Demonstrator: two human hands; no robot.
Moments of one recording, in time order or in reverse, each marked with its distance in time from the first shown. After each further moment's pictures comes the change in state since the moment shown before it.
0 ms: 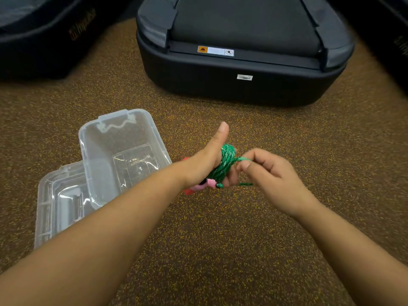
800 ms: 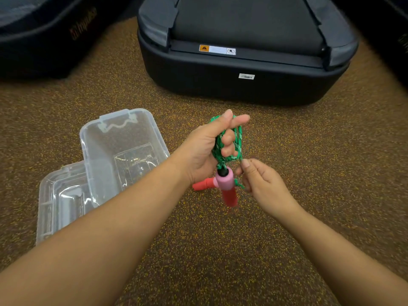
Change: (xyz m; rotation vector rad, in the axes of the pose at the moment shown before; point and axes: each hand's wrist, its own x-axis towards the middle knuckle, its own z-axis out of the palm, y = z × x) left_hand -0.002 0.029 0.004 -0.859 0.126 0.354; right_hand 0.006 0.040 0.026 0.069 0.141 0.161
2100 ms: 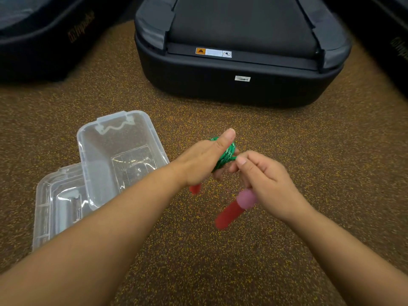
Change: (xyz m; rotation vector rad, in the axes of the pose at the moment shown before) left_hand -0.014 -0.002 -0.006 1.075 0.002 0.005; right_hand -0.014 -0.042 -0.013 -0.010 -0.055 -0.135
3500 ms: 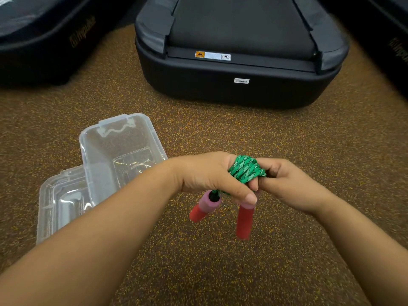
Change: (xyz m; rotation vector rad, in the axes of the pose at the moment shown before) left_hand -0.005 0.018 0.001 -0.404 -0.619 0.018; right_hand 0.005 0.010 -0.041 0.114 -0.362 0.119
